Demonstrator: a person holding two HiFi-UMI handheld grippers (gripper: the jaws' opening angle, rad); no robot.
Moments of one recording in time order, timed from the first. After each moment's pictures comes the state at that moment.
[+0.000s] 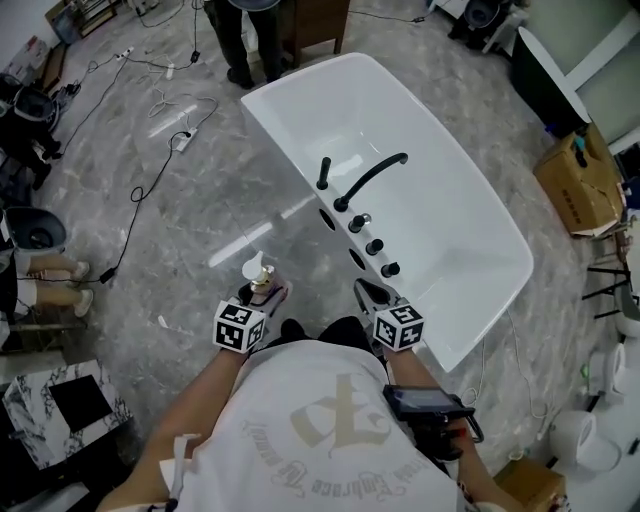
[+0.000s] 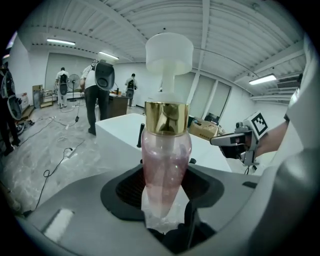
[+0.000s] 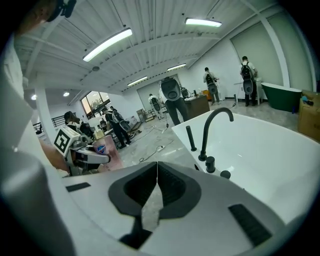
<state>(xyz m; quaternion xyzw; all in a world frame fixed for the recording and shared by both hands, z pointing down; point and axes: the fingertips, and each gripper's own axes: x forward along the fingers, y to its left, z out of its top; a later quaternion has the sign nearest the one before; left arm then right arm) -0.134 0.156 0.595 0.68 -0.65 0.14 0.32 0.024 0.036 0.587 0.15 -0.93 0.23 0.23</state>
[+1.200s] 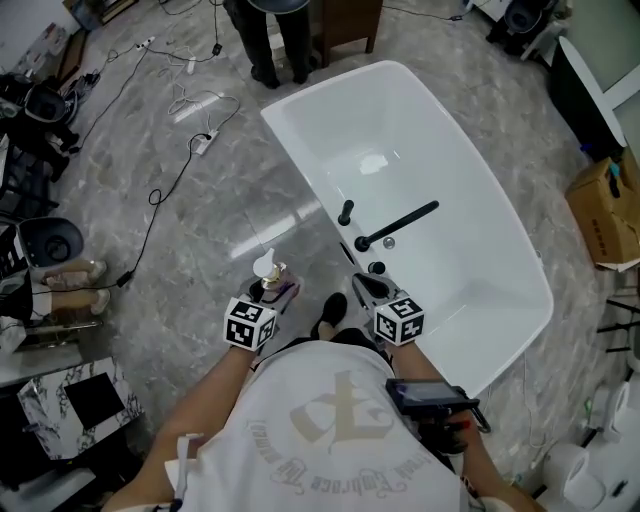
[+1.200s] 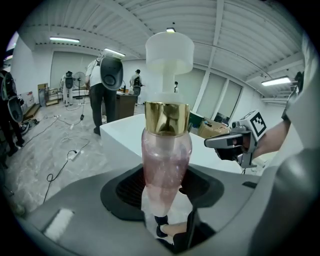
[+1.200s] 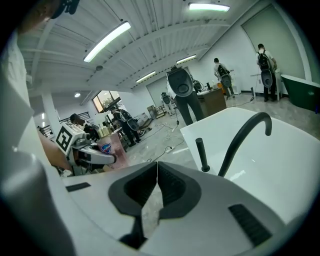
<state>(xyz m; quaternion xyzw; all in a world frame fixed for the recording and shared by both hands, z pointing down) -0.229 0.024 0.595 0.65 -0.66 0.15 0.34 -0.111 -0.089 0.596 0.06 -0.94 0.24 0.24</state>
